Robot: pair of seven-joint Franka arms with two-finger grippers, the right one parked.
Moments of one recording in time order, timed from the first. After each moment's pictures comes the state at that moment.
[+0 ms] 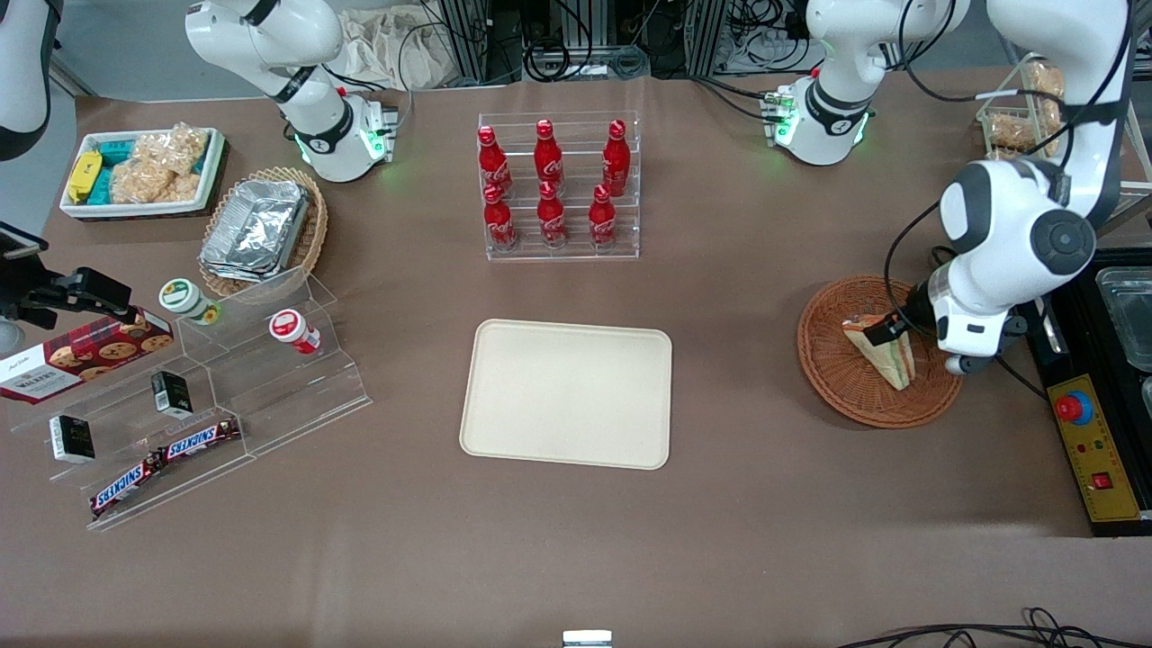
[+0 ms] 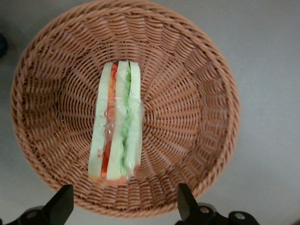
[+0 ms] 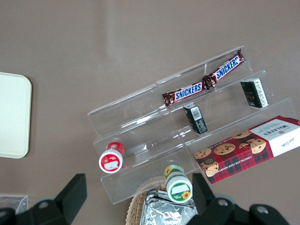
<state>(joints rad) 0.02 0.13 -0.02 -2.24 -0.05 2.28 -0.58</state>
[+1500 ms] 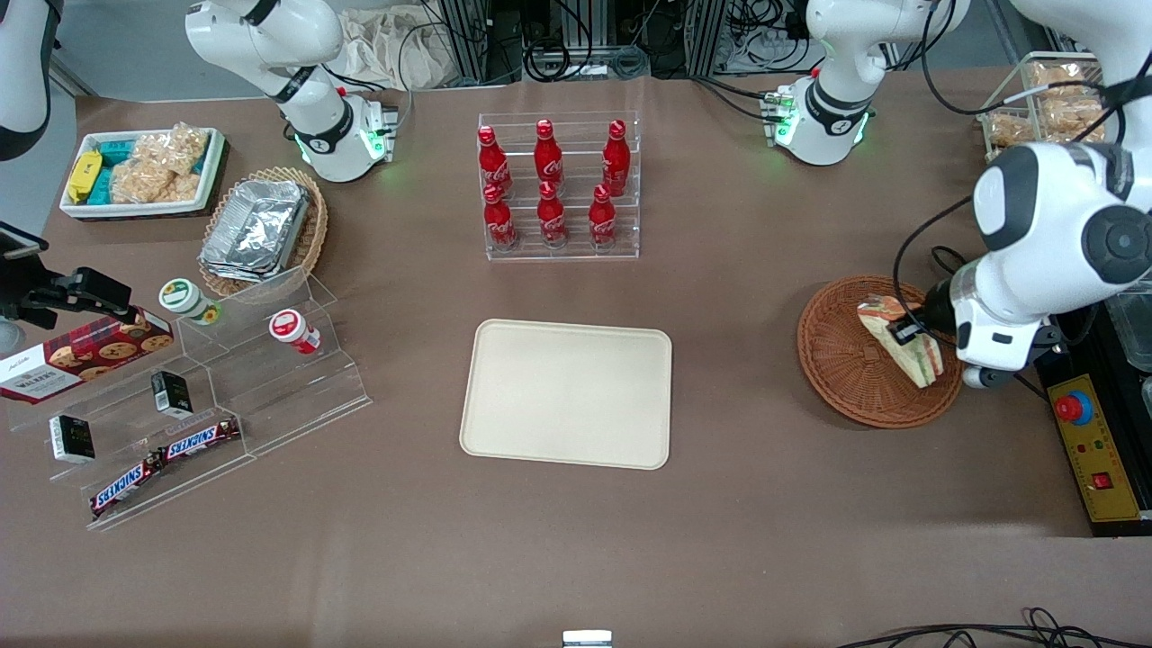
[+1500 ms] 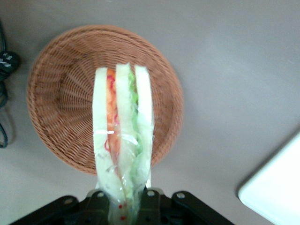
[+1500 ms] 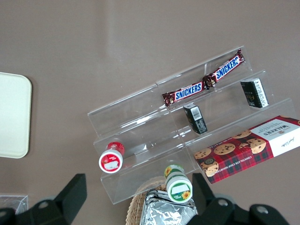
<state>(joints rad) 0.02 0.11 -0.14 -1.90 -0.04 1.89 -0.60</state>
